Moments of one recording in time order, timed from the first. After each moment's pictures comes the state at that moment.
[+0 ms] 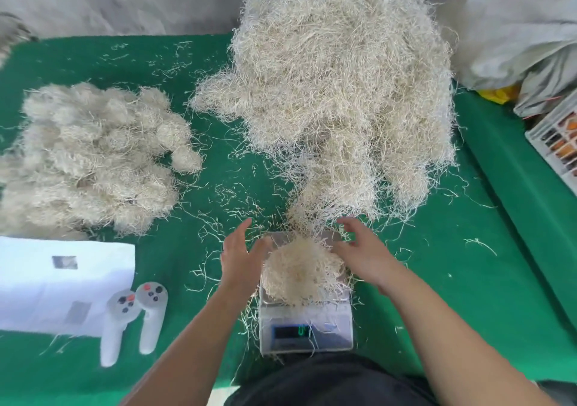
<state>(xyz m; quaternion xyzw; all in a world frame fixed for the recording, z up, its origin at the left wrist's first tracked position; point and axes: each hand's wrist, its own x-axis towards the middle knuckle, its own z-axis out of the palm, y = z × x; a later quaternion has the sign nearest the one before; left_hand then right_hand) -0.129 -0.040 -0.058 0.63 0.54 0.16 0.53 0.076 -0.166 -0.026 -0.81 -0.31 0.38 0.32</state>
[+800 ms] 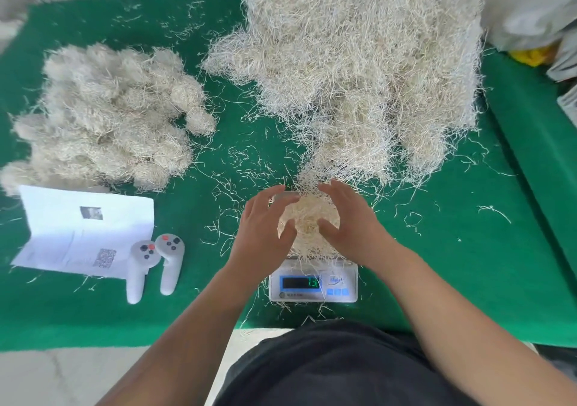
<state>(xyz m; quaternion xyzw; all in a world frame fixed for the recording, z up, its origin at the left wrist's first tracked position) -0.153 -0.085 -0.039 0.86 0.38 0.16 0.30 0.029 -0.185 -0.025 -0.78 -0.53 0.23 0.23</state>
